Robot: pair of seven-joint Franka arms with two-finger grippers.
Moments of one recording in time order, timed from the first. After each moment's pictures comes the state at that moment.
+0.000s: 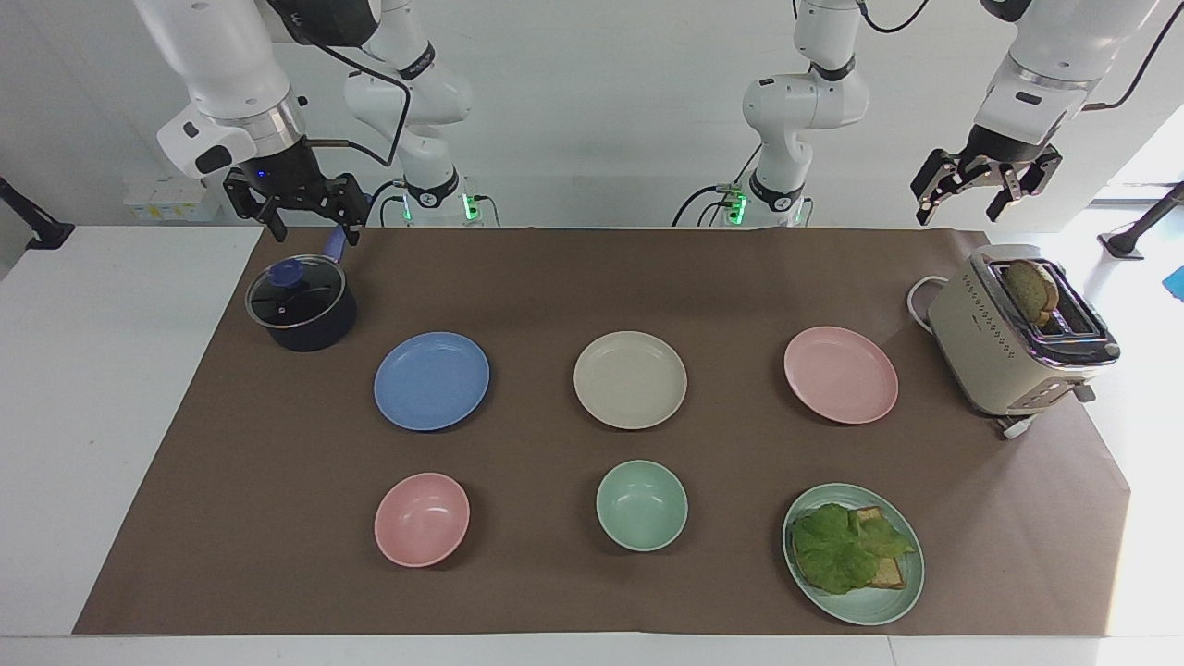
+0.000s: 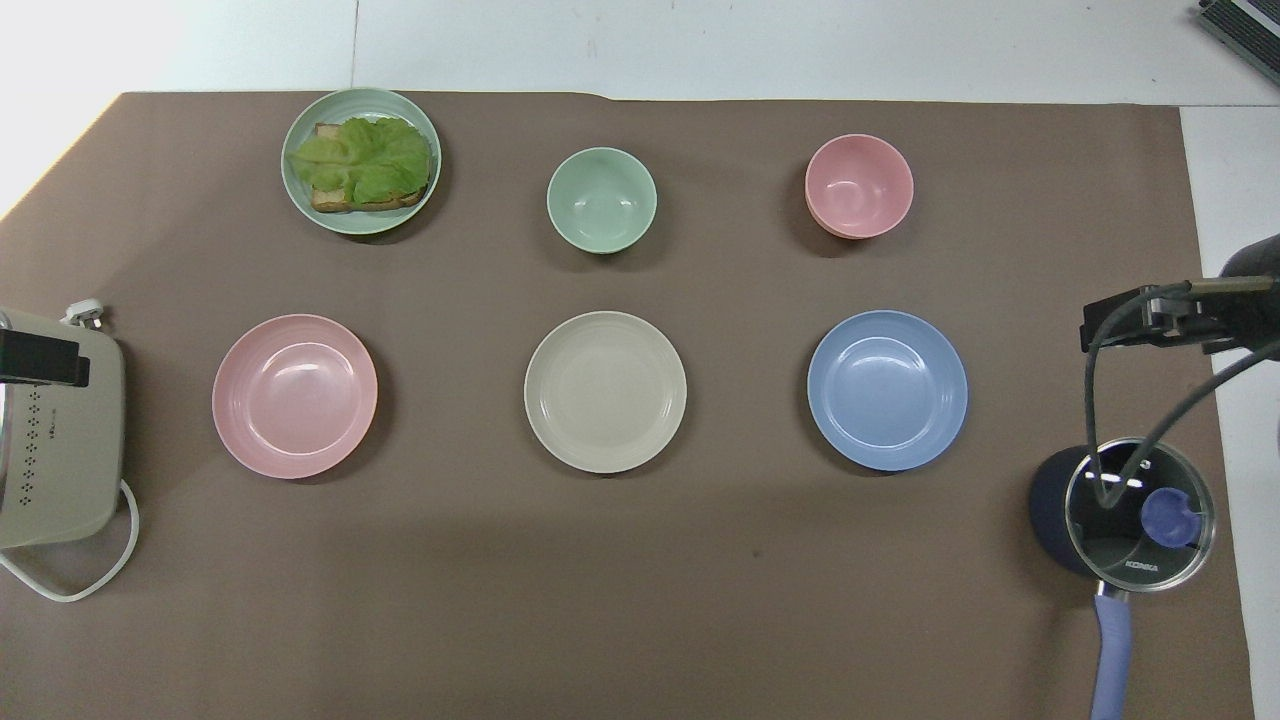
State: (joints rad) left arm 0.01 -0.14 -0.05 -1.64 0.04 1.53 0.01; right arm -0.01 -0.01 0.04 -1.55 -0.04 1.48 0.08
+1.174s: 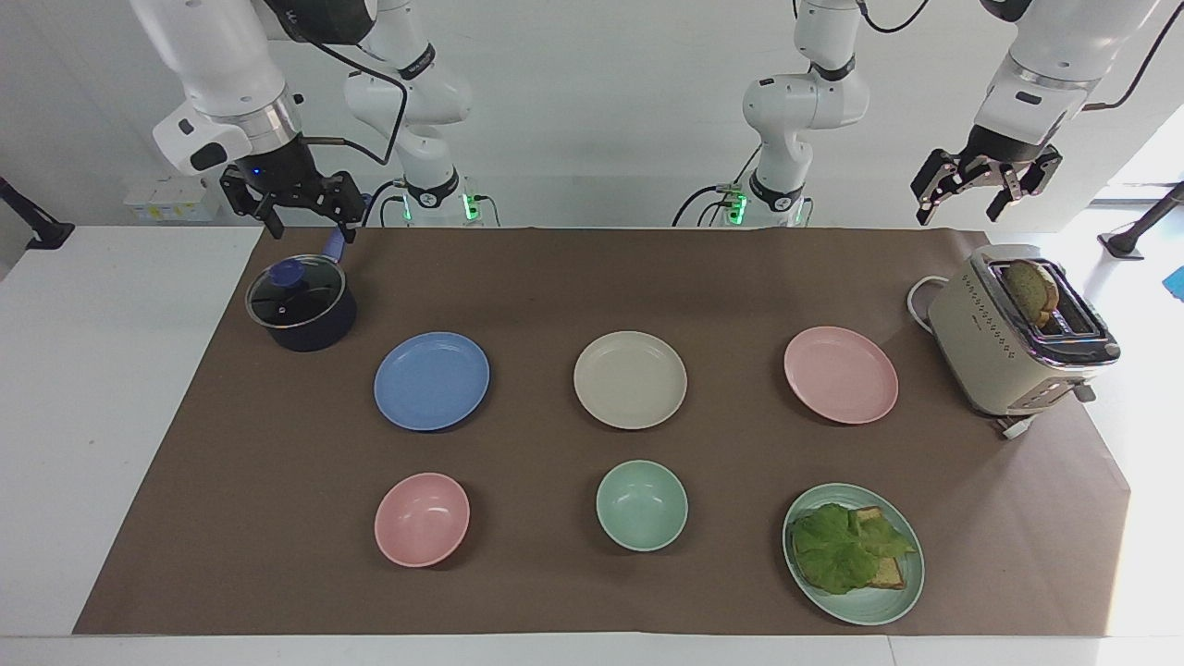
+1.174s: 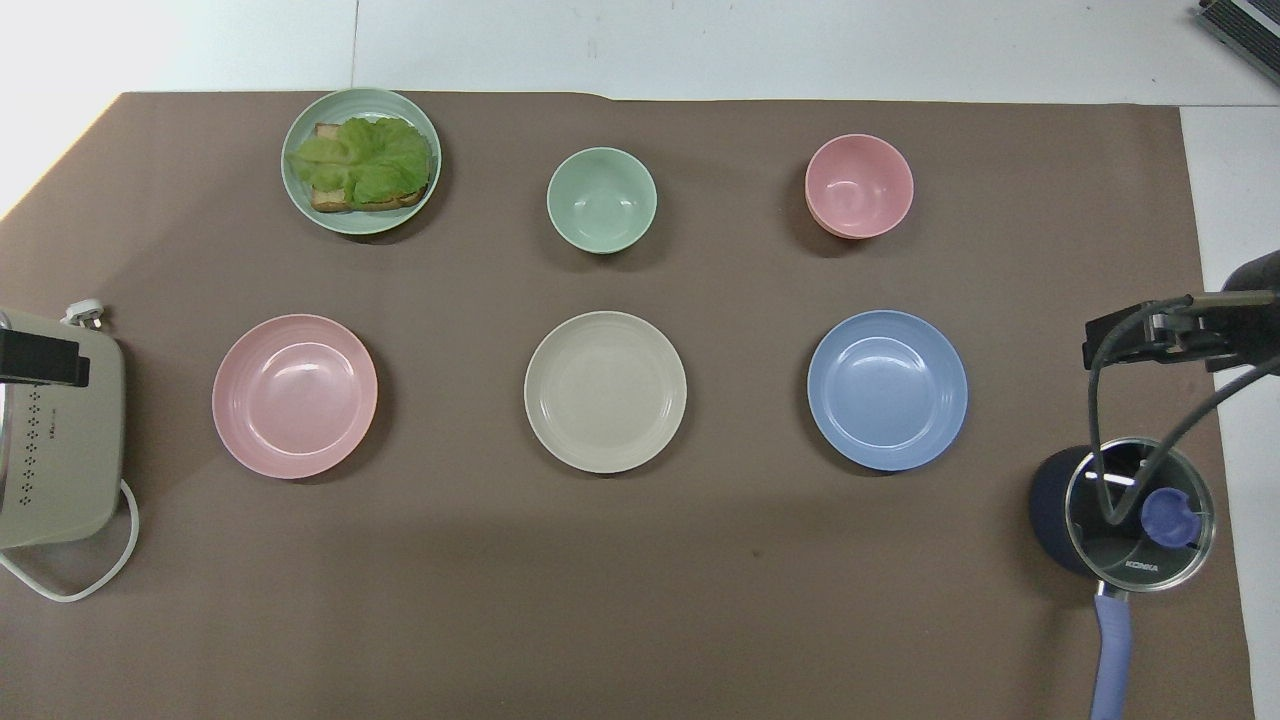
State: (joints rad) left arm 0.01 -0.14 -0.05 -1.64 0.04 1.53 0.01; right arm -0.01 -0.02 0.04 -1.55 -0.04 1.48 0.08
